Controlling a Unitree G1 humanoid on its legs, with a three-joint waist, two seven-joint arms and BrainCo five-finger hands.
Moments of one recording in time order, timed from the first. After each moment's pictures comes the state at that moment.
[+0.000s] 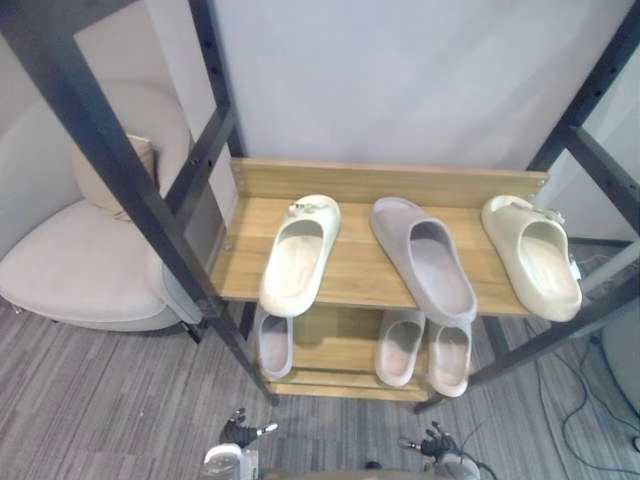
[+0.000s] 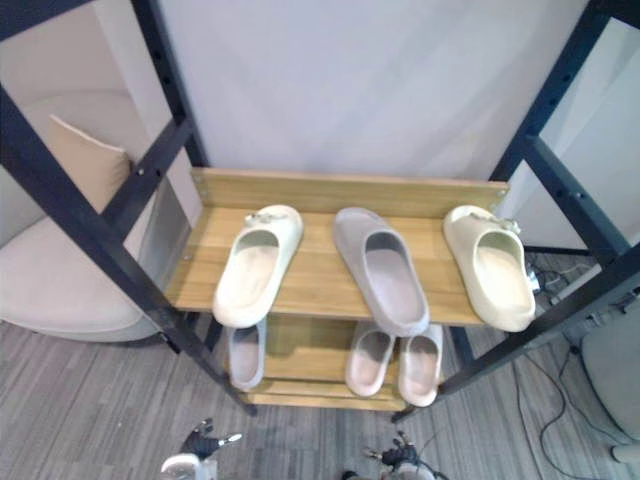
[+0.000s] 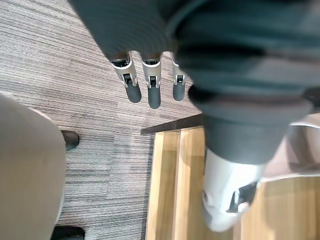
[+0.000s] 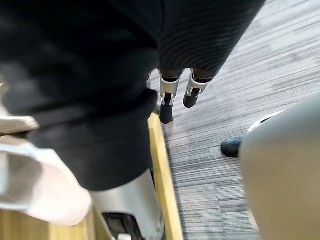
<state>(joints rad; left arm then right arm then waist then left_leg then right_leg) 0.05 0.07 0.06 1.03 -0.02 -0.07 0.10 0.07 -0.05 -0.14 1.05 0.12 -0.07 -0.09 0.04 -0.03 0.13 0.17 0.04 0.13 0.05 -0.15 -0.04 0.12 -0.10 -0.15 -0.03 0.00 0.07</state>
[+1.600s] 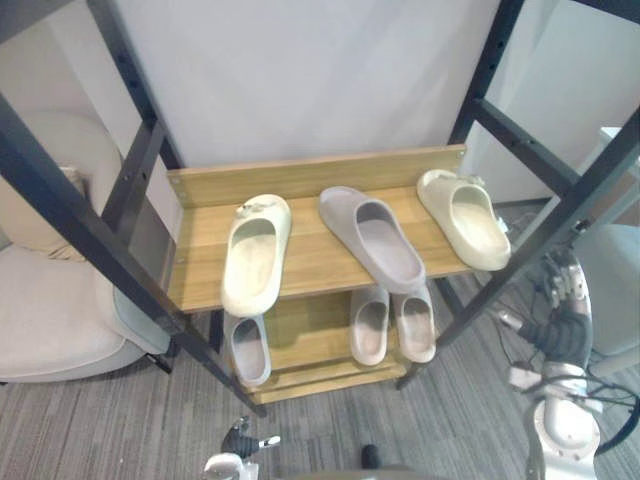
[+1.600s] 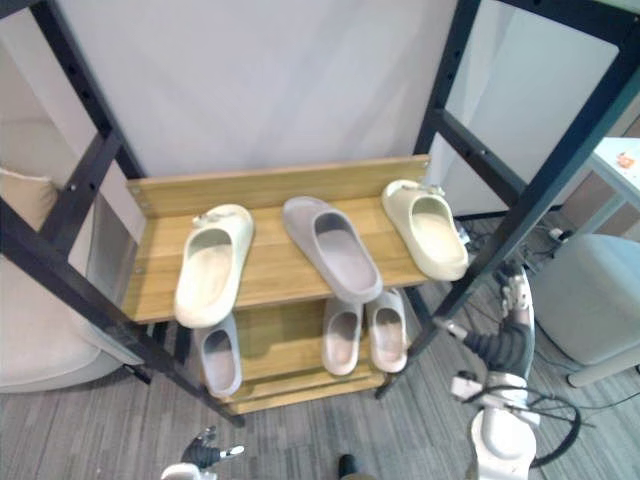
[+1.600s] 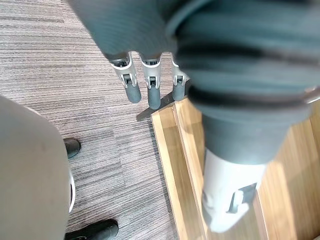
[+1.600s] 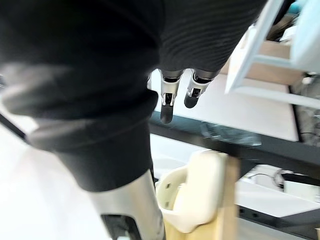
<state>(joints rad) 0.10 0.08 -0.02 1.01 0.04 -0.08 0.08 0.28 -0.15 -0.31 -0.38 -0.04 -0.19 -0.12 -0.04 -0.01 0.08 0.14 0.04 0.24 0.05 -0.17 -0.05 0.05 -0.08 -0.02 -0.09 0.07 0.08</state>
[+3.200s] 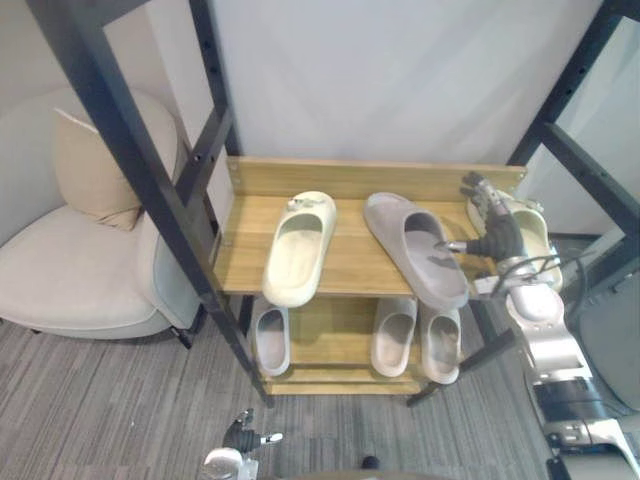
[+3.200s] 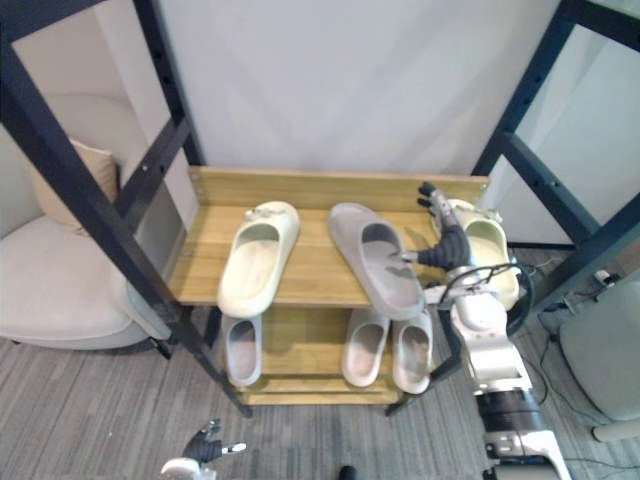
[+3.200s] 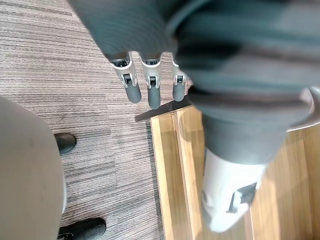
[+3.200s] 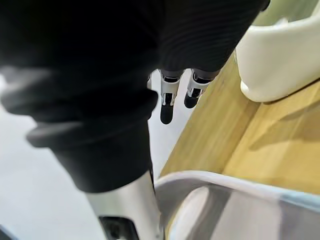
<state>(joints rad) 0.10 0.11 -0.06 0.99 0.04 -0.10 0.04 -0.30 -0.52 0.01 0.16 0.08 -0.15 0.00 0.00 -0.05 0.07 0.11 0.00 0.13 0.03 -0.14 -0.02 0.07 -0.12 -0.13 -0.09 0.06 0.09</state>
